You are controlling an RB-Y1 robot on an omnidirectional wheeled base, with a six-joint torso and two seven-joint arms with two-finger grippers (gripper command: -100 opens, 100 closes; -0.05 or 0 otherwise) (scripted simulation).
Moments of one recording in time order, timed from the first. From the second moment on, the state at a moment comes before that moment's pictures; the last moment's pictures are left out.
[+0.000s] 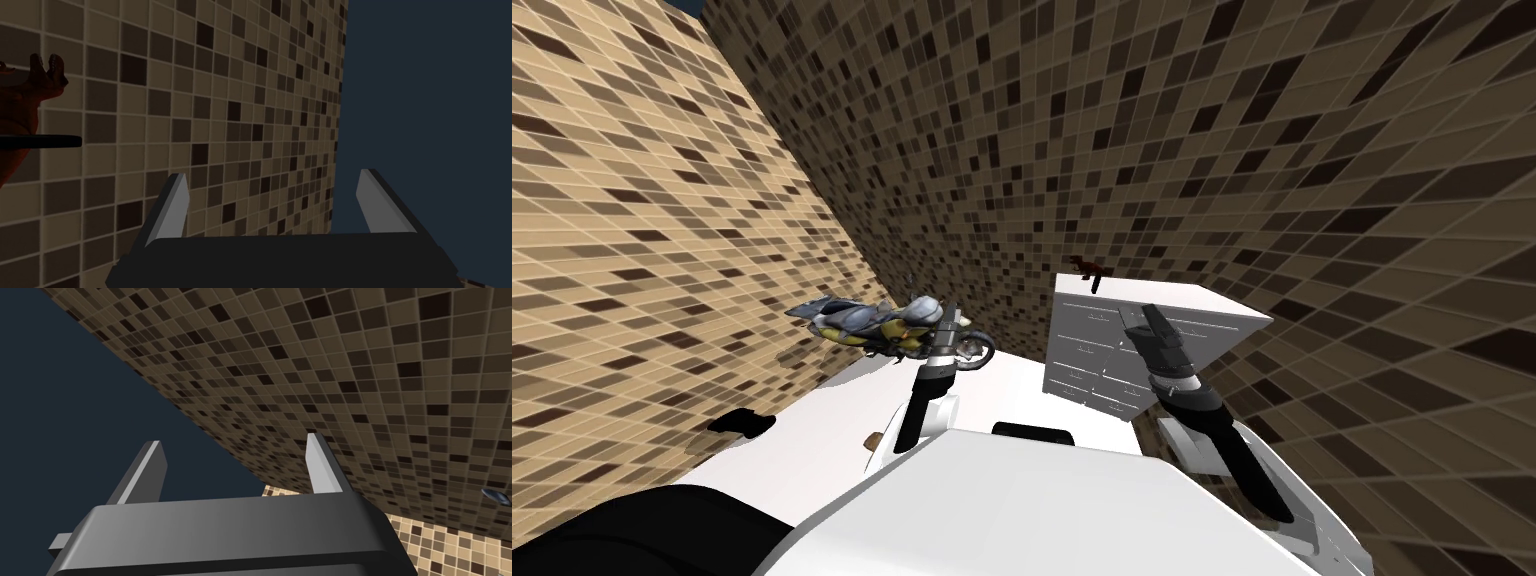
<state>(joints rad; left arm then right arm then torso) 0.49 0.01 0.02 -2.20 -0.10 -0.45 -0.16 0.45 -0.45 -0.05 -2.20 0.01 -0.66 -0.09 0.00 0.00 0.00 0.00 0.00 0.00</state>
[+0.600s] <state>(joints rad) 0.49 0.01 0.02 -2.20 -0.10 -0.45 -0.16 0.43 -0.62 -0.06 -2.15 0.01 -0.70 -0.08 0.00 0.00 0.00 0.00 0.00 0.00</state>
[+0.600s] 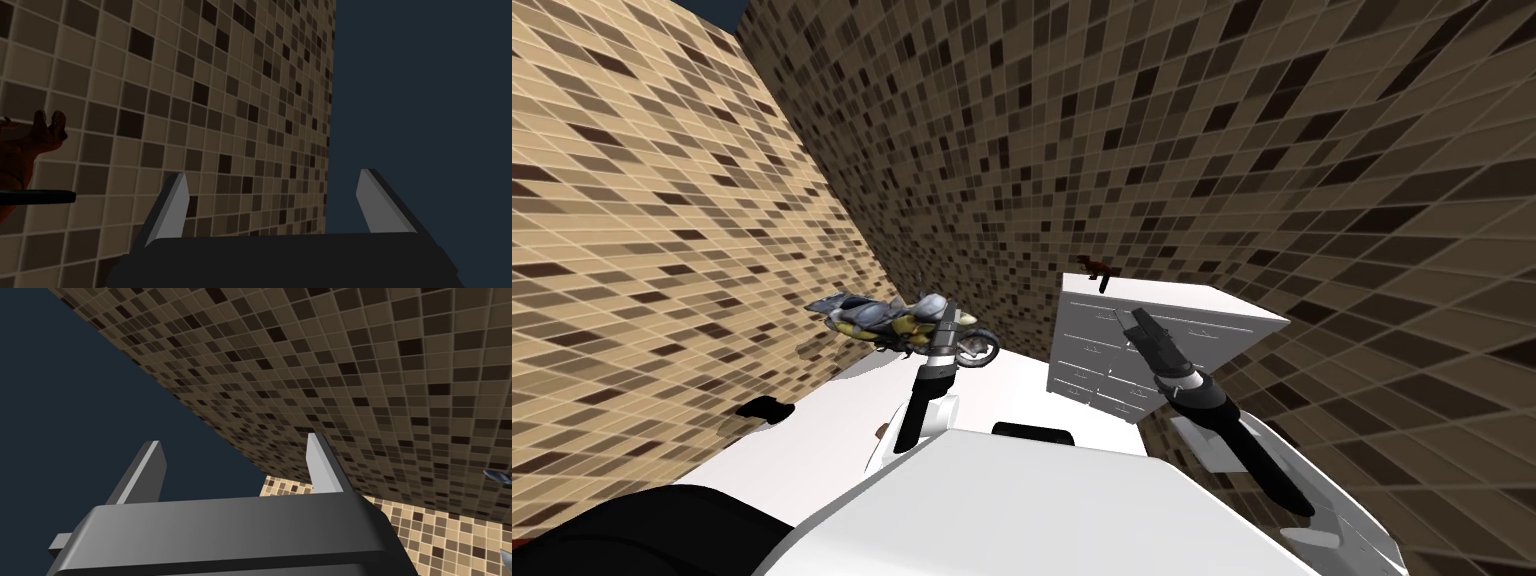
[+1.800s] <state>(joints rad) 0.49 0.01 0.02 -2.20 -0.10 -0.45 -0.16 0.41 -0.98 -0.06 -2.05 0.02 -0.80 -0.06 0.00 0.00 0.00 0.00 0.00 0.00</state>
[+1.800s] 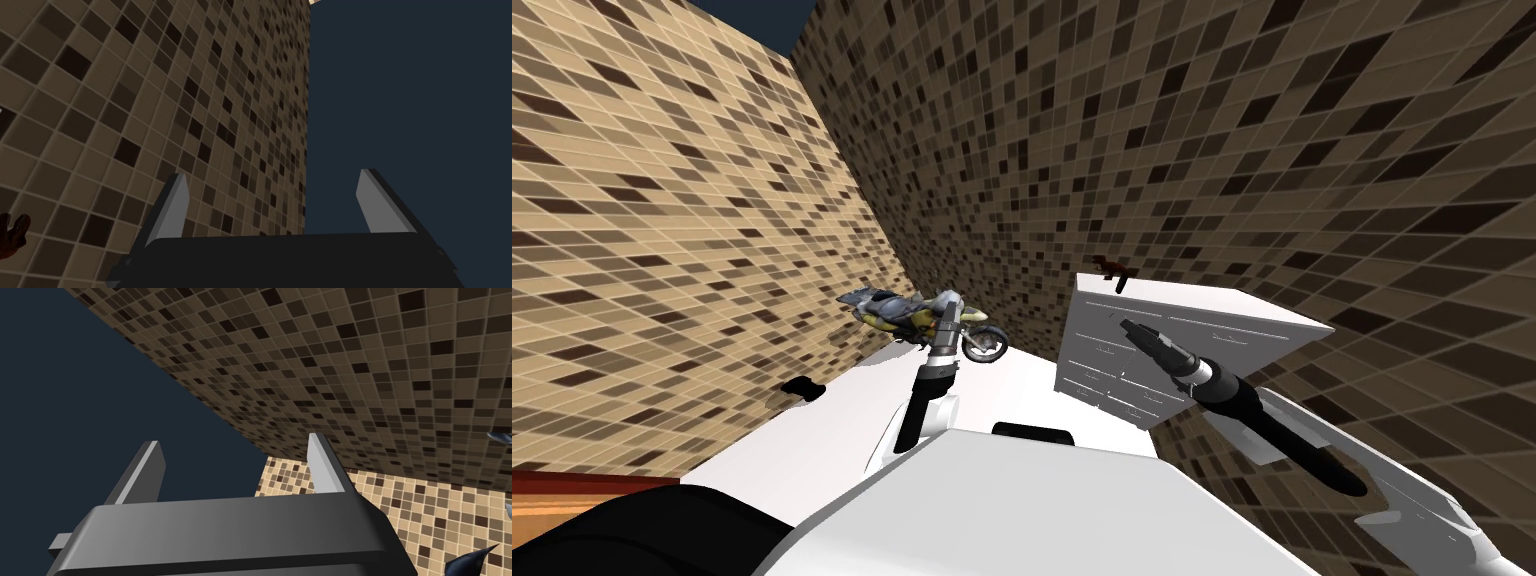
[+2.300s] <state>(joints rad) 0.49 0.01 0.02 -2.20 -0.10 -0.45 -0.16 0.41 -1.12 -0.06 -2.00 0.02 -0.84 -0.06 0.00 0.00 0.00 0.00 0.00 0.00</state>
